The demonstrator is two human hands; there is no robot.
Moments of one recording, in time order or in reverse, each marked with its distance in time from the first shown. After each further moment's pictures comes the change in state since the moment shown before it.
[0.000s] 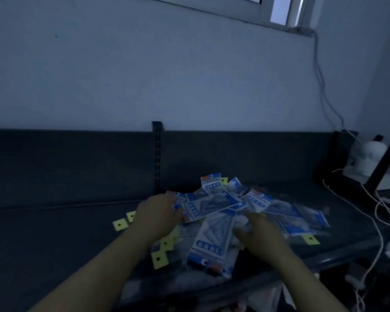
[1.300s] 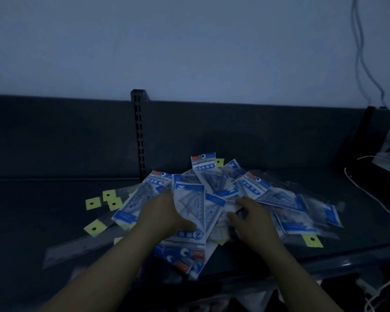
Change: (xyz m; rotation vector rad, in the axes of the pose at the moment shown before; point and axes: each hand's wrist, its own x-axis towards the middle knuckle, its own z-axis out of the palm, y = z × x) left_hand 0.014 0.064 0.057 -0.322 -0.201 -0.369; right_hand 0.050 0.061 0.030 0.200 -0.049 -0.067
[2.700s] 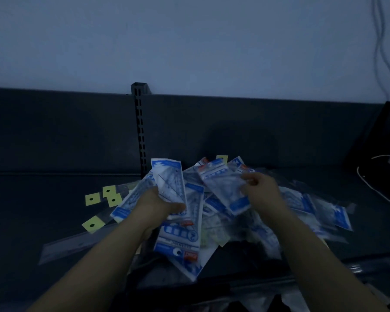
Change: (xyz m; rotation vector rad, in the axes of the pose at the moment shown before) left_hand 0.010 -0.008 -0.002 -0.732 -0.004 -0.120; right_hand 0.055 -0.011 -0.024 0.532 0.064 0.172
